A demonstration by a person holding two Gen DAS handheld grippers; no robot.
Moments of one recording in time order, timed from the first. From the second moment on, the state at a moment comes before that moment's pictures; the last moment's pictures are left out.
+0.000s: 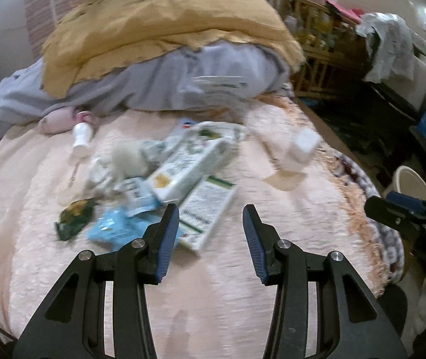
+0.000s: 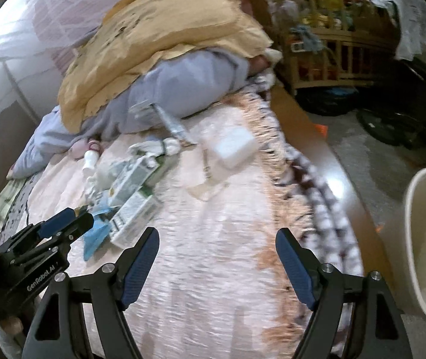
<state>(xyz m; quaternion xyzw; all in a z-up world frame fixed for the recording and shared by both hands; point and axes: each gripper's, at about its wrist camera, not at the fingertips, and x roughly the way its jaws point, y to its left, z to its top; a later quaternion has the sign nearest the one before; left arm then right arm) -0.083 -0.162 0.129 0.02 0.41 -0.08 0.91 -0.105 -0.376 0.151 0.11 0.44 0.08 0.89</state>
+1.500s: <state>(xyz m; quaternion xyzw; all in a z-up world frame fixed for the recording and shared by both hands) 0.013 0.028 0.032 0.01 0.49 -0.05 0.87 0.090 -0.295 0.094 0.19 0.48 0.12 0.85</state>
